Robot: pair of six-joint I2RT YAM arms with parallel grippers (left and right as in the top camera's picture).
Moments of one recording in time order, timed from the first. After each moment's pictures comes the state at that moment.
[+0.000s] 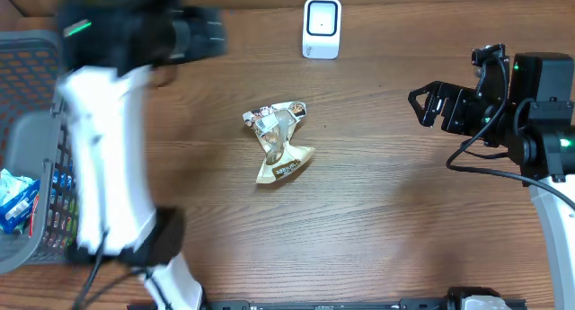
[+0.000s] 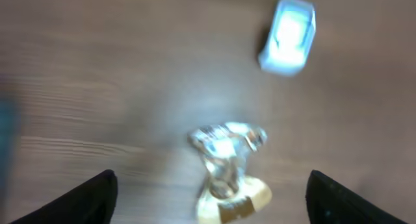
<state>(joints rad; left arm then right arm) -0.05 1.91 2.68 -1.68 0.07 -0.31 -0.01 1.27 1.33 -0.90 -0.43 0.25</state>
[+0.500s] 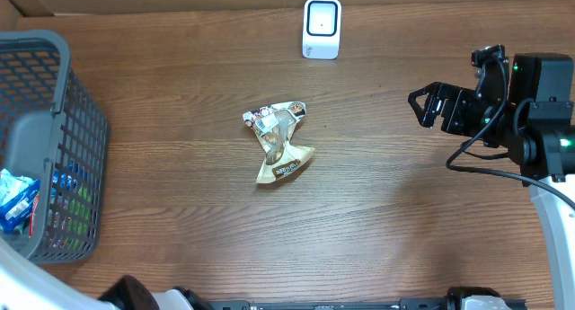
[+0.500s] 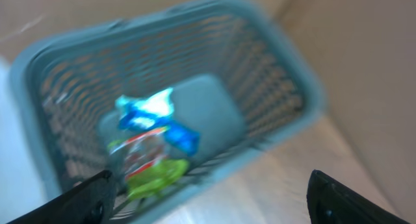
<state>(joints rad) 0.73 1.55 2.50 -1.69 -0.13 -0.44 -0.01 1.27 1.33 -0.91 -0.43 0.25</state>
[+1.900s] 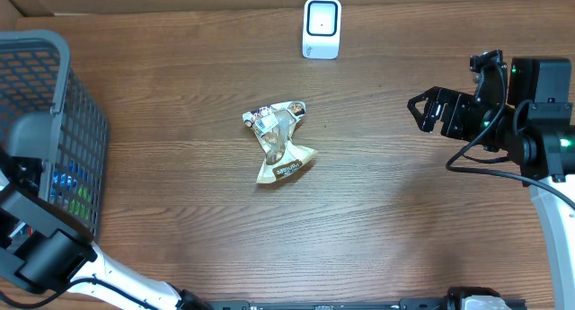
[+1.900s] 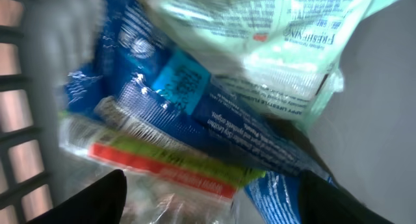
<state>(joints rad) 0.87 2.08 1.73 -1.11 -0.23 -0.71 -0.01 1.27 1.33 -0.96 -0.43 0.25</state>
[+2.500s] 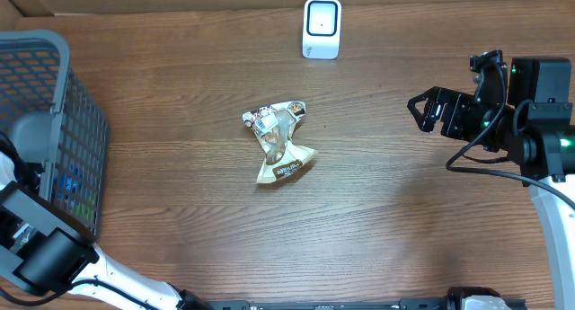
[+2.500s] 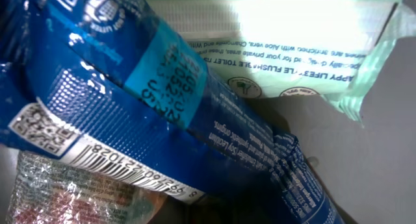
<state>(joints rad) 0.87 2.06 1.58 -0.97 -0.20 -0.70 -0.01 1.27 1.33 -0.96 -0.43 0.25</state>
